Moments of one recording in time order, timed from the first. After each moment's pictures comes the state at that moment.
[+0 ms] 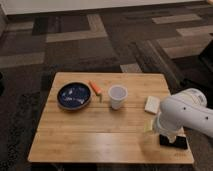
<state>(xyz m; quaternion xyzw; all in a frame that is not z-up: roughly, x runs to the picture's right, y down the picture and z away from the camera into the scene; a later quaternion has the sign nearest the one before) 0.213 0.217 0.658 -0.23 0.25 0.75 0.57</state>
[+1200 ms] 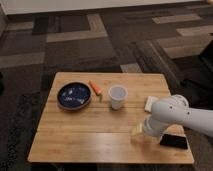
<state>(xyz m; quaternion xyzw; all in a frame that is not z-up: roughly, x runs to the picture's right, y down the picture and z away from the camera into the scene) 0.192 0.243 0.709 -0.27 0.22 0.73 0.58</state>
